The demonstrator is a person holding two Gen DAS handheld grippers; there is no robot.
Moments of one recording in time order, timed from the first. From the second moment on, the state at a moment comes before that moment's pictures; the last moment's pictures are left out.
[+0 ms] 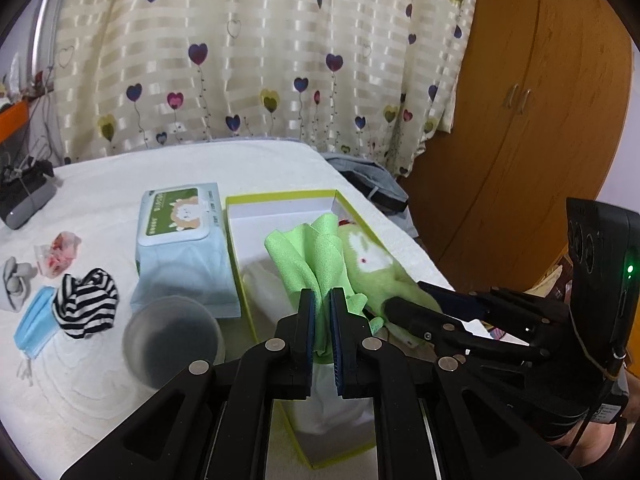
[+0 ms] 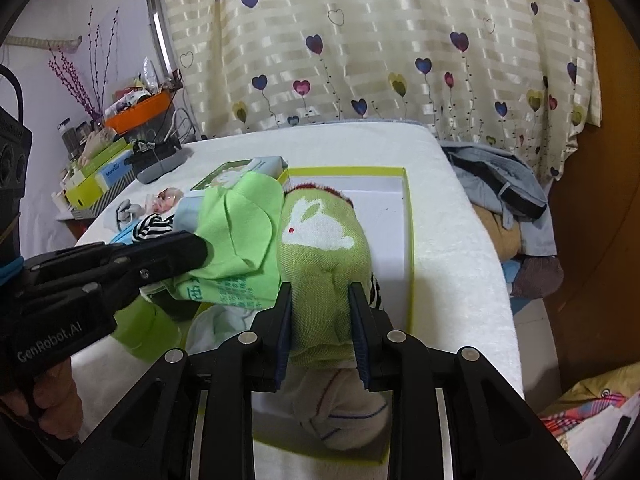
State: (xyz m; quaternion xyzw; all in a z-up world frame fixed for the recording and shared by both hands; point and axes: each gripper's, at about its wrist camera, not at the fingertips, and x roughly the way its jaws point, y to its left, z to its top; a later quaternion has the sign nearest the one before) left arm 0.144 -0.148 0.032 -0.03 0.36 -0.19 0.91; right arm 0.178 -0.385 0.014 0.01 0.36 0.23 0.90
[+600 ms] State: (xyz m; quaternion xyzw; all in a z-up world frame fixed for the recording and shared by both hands) left arm 0.141 -0.147 0.035 -0.04 0.35 -0.20 0.91; right arm 0.160 -0.398 0.025 0.00 0.34 0.22 0.92
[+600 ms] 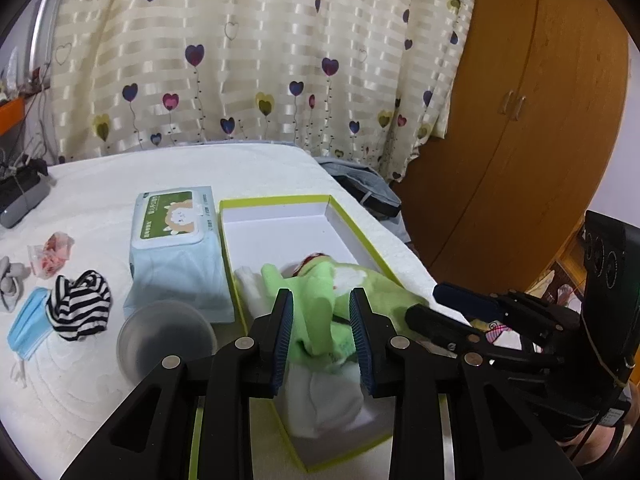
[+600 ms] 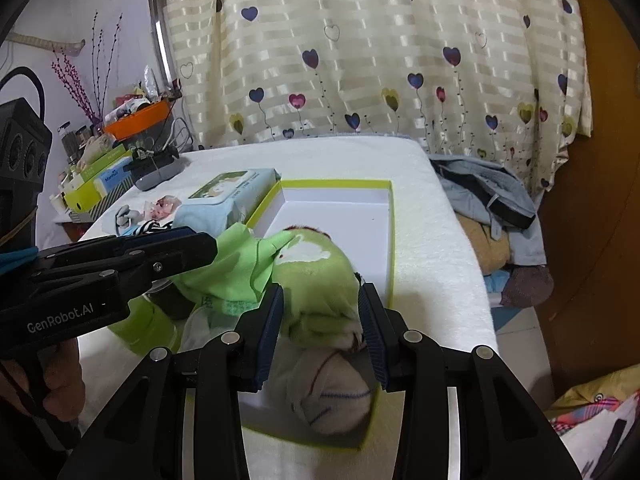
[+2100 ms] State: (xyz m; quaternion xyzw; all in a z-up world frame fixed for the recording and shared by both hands) left arm 0.086 -0.130 0.031 -0.04 0.36 -0.21 0.91; right arm 0.124 -0.388 0.025 -0.02 0.34 0.21 0.92
